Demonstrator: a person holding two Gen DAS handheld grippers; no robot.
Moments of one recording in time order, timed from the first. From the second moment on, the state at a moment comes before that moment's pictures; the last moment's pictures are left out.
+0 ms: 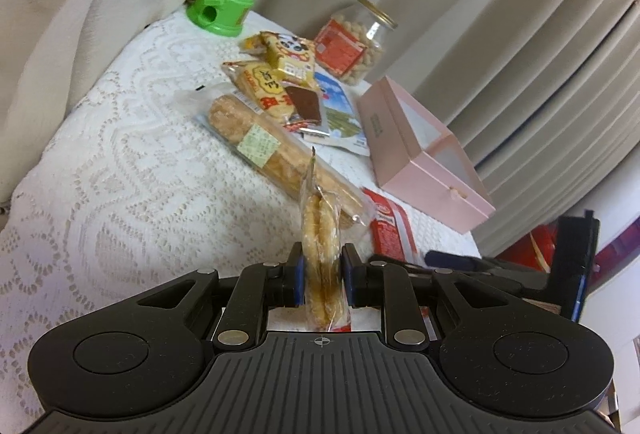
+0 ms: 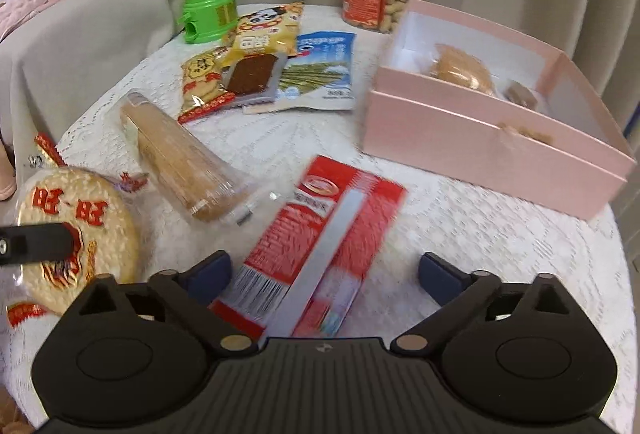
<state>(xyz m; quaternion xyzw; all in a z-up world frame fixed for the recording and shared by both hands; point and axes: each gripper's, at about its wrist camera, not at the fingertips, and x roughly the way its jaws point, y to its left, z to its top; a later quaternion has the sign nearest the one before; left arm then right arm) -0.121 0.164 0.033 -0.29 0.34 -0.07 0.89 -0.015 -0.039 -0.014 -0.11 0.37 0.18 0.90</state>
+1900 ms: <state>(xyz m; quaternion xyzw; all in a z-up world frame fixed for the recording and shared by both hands) -0.041 0.056 0.230 -0.13 0.17 -0.23 0.95 -0.061 -0.174 0.215 -0.02 0.15 0.13 0.98</state>
